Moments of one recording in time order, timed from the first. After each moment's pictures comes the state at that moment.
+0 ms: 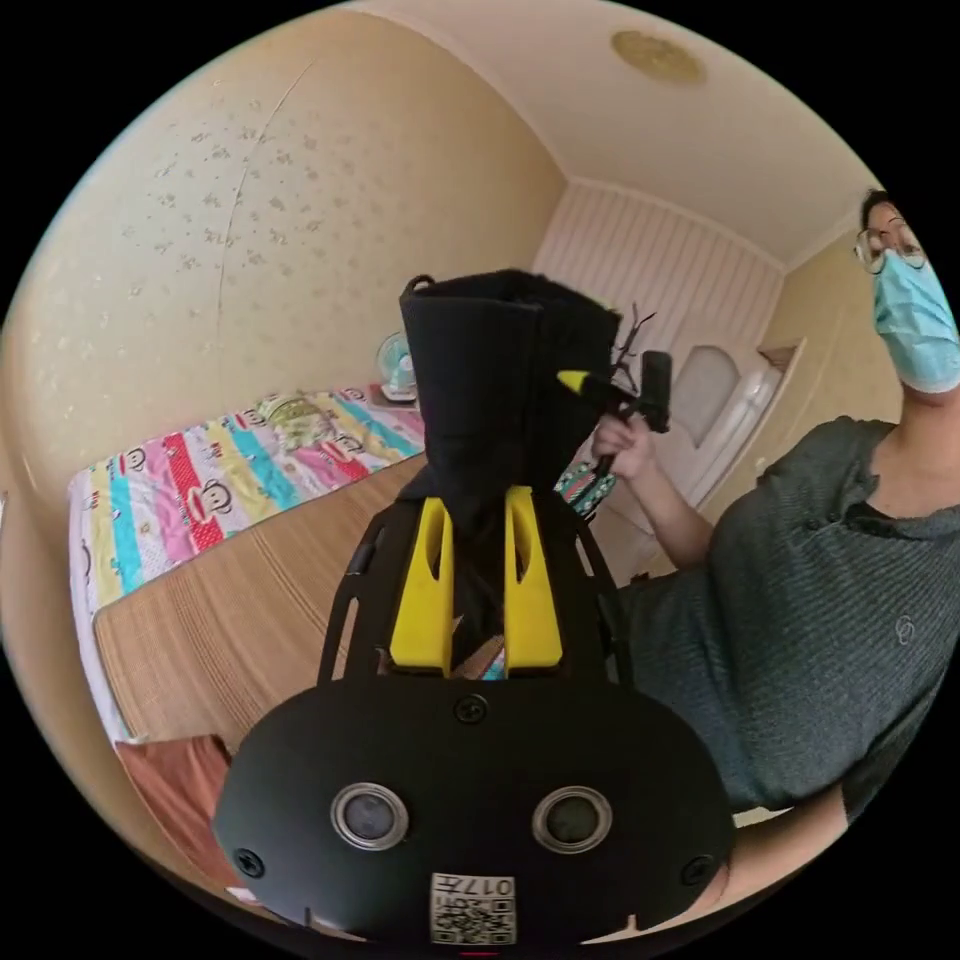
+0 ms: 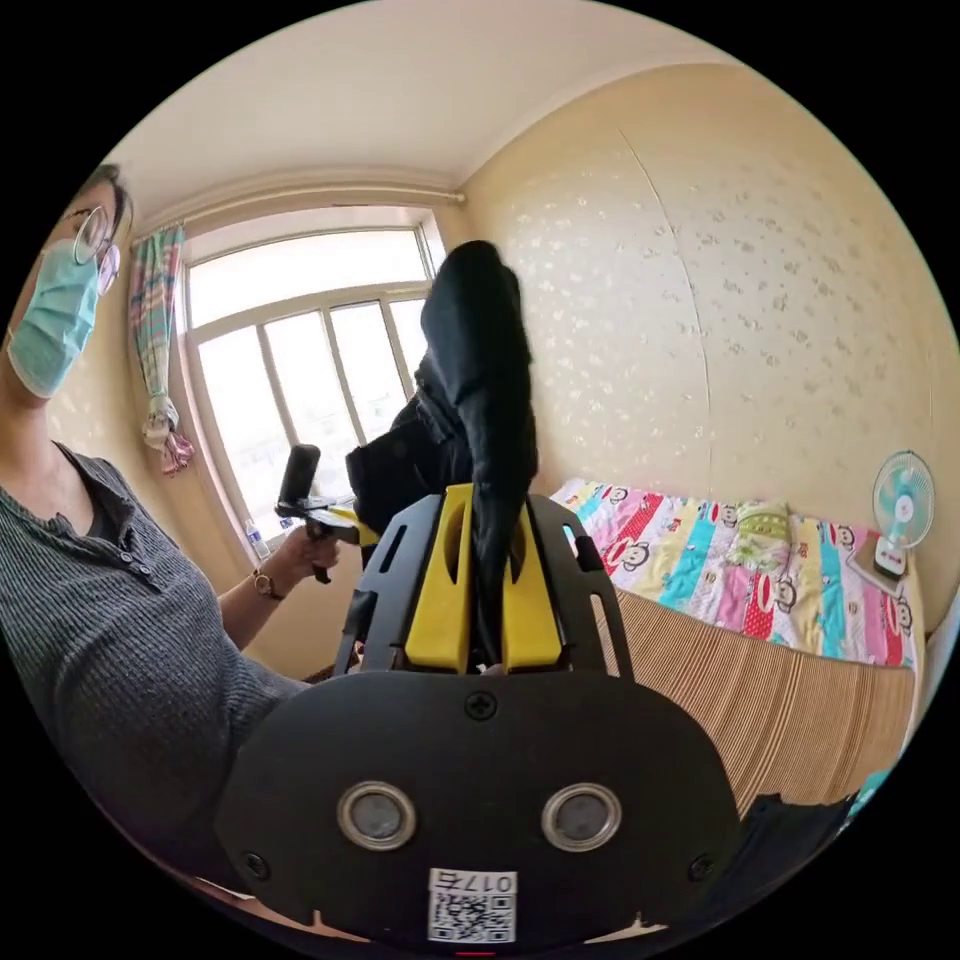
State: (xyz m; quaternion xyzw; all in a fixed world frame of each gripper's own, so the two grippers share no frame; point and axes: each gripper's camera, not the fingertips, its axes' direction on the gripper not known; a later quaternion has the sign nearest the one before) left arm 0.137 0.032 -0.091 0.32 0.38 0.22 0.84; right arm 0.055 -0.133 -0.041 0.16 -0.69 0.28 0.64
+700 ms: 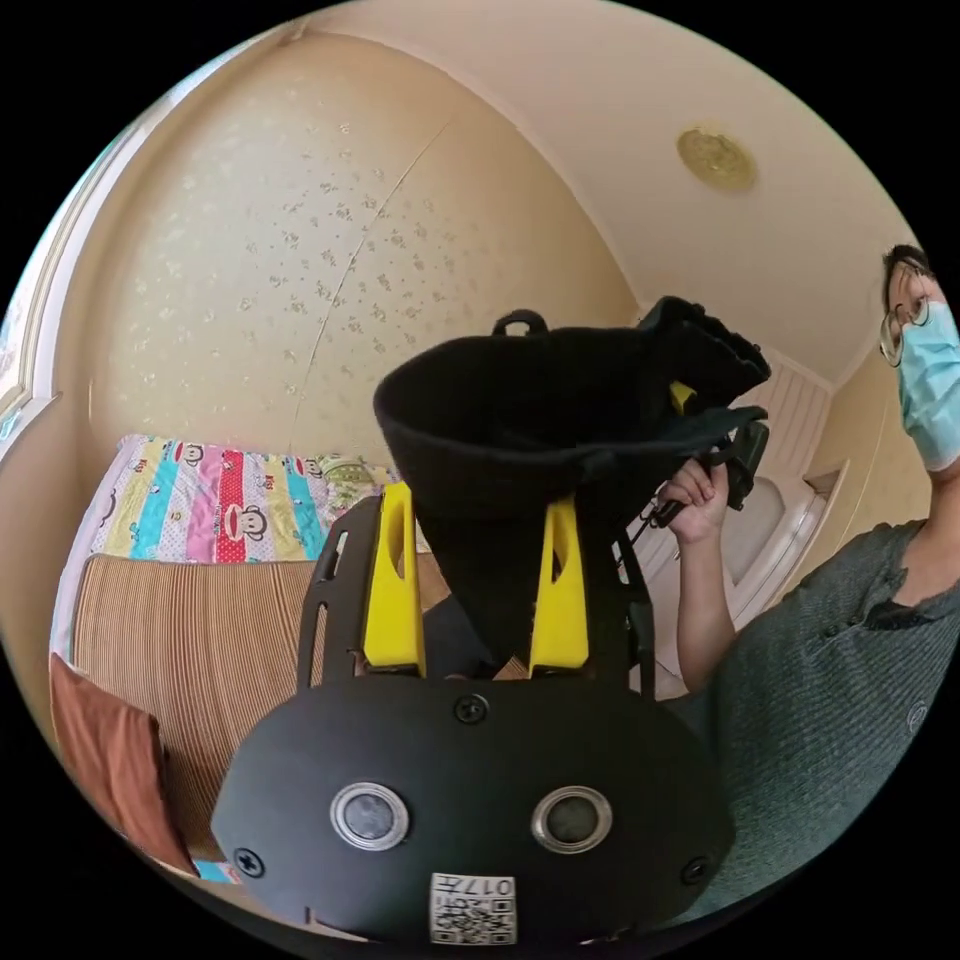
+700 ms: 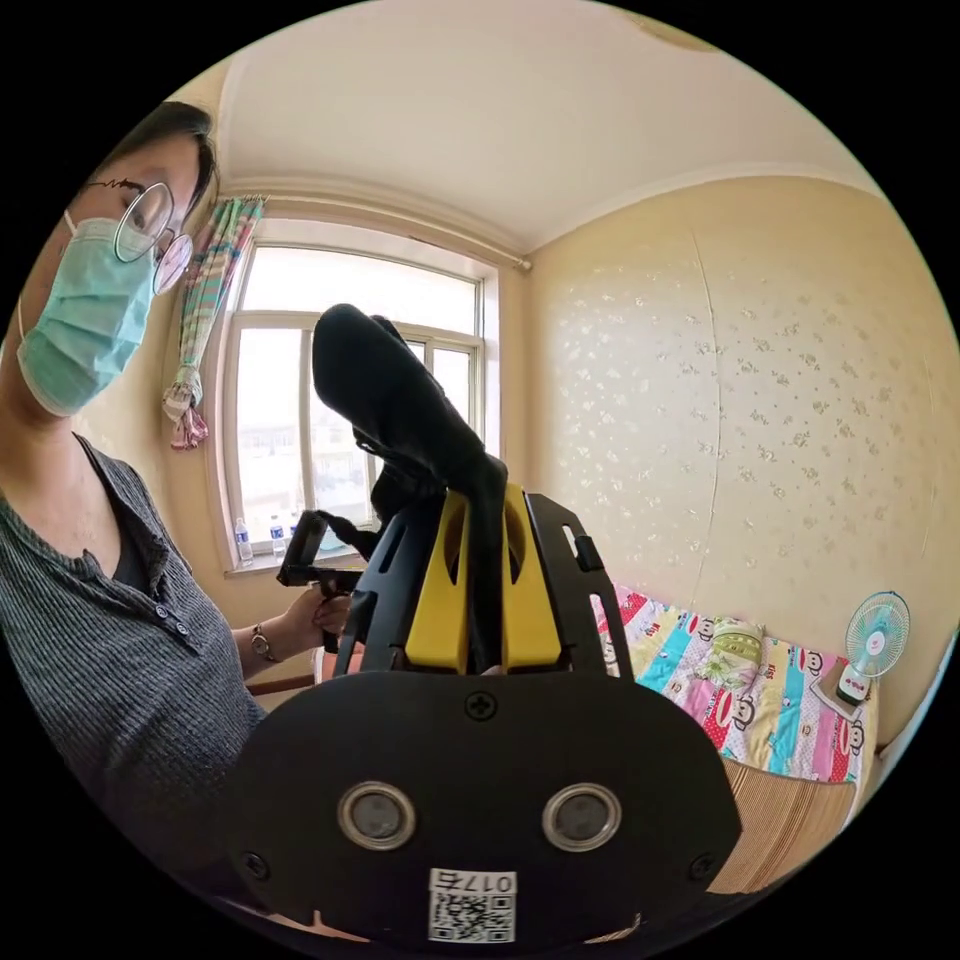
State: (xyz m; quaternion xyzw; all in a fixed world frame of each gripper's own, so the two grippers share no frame) left arm 0.146 0.096 -0.131 0.49 0.47 0.06 0.73; right arm 0.092 -0.150 -0.157 0.27 -0.65 0.27 0.66
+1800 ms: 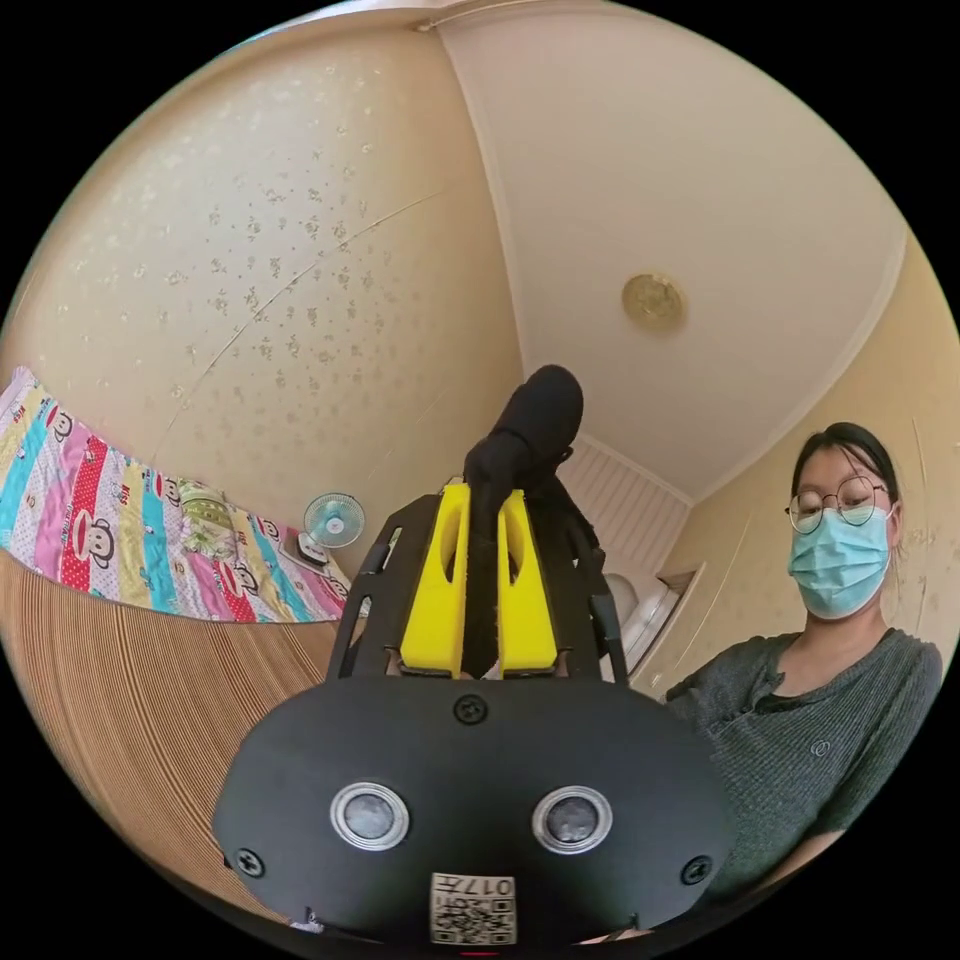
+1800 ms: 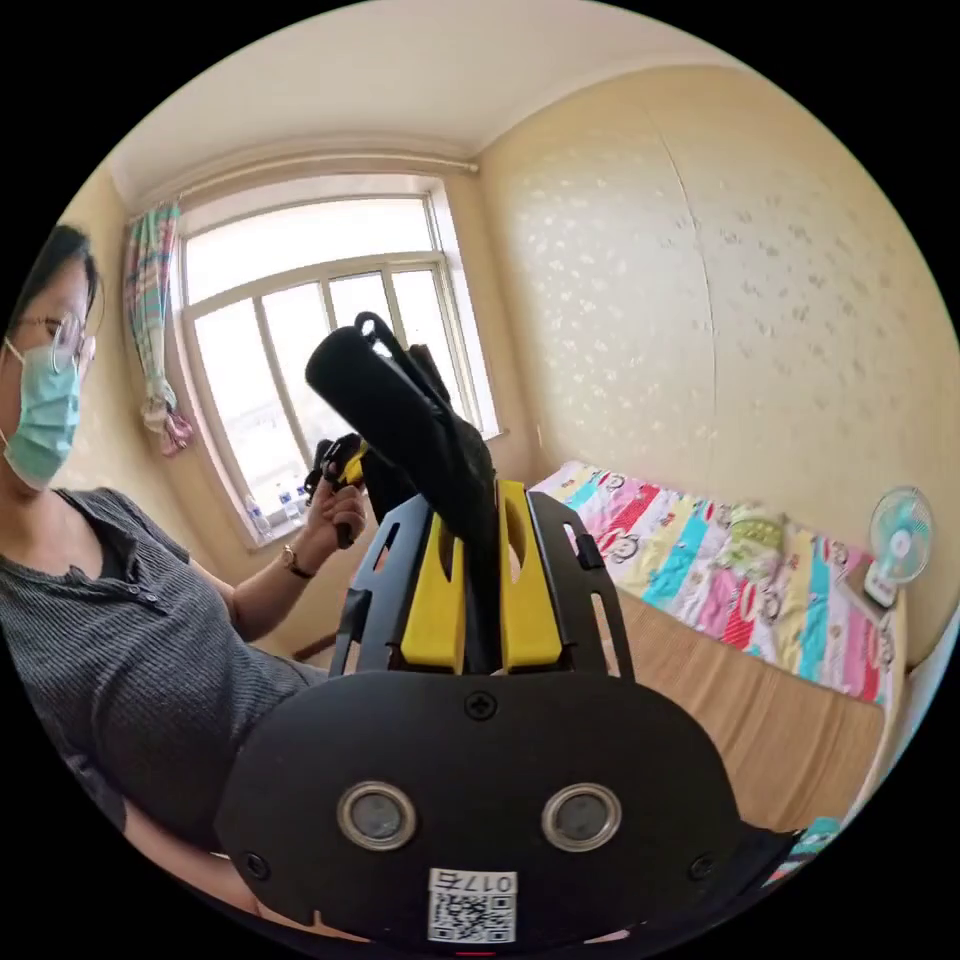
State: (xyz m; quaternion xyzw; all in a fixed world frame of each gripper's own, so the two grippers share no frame) left arm 0.080 0.072 -0.155 0.48 0.66 0.04 0.58; right arm 0.069 -0.128 -0.127 0.10 -0.75 0.25 0.60
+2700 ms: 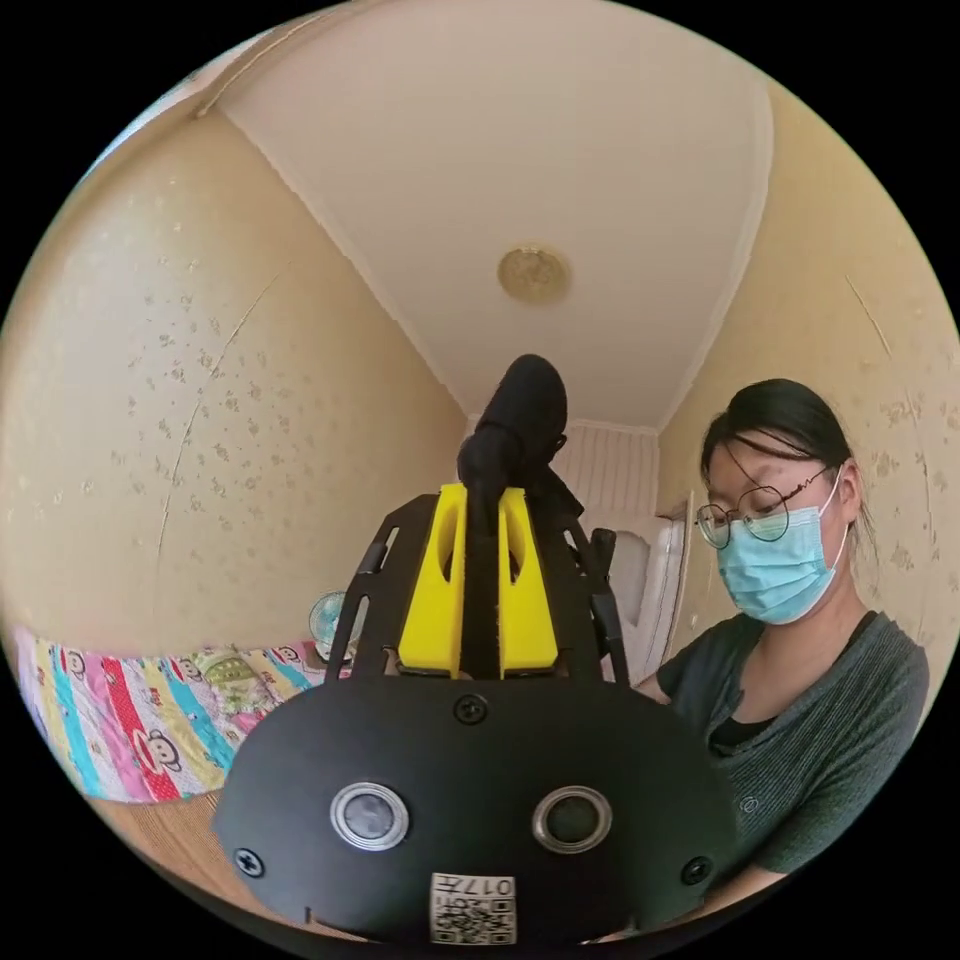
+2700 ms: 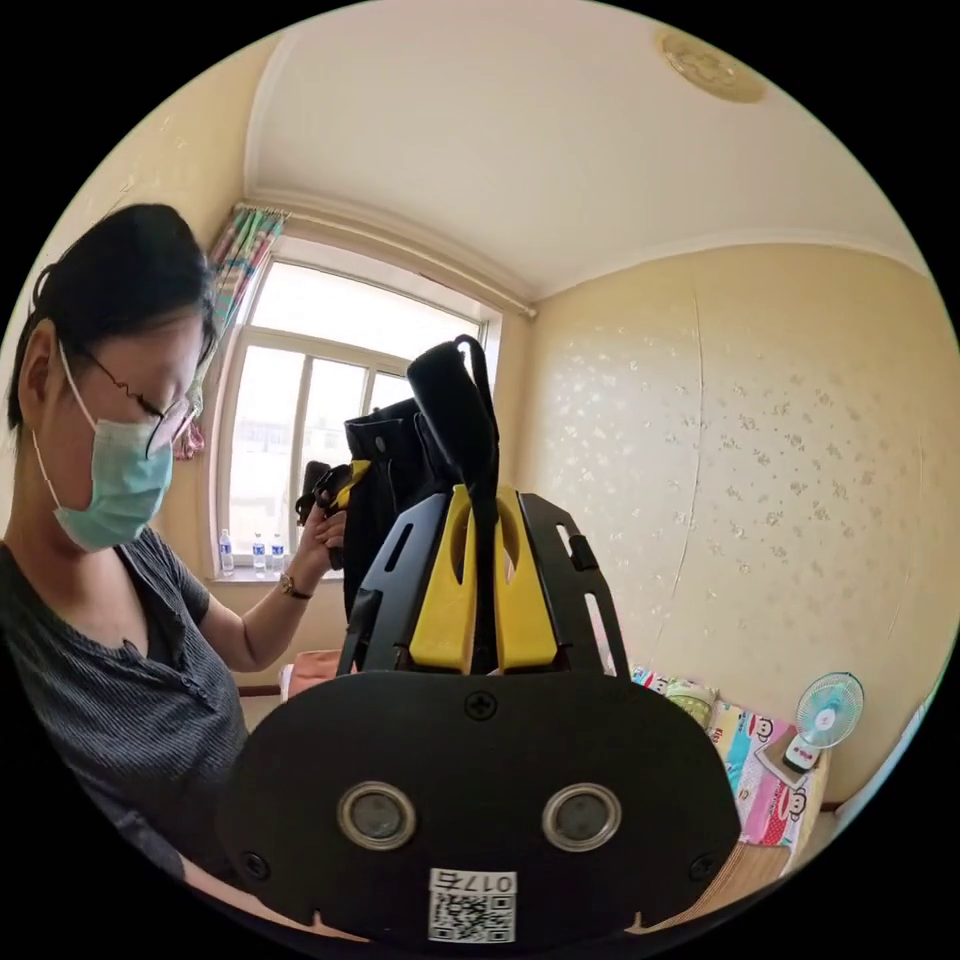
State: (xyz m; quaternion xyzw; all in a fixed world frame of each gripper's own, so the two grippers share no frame) left arm -0.017 0.147 -0.412 0.62 0.52 0.22 0.54; right arm 0.355 -0.242 -0.196 0.31 -0.62 0.27 0.67
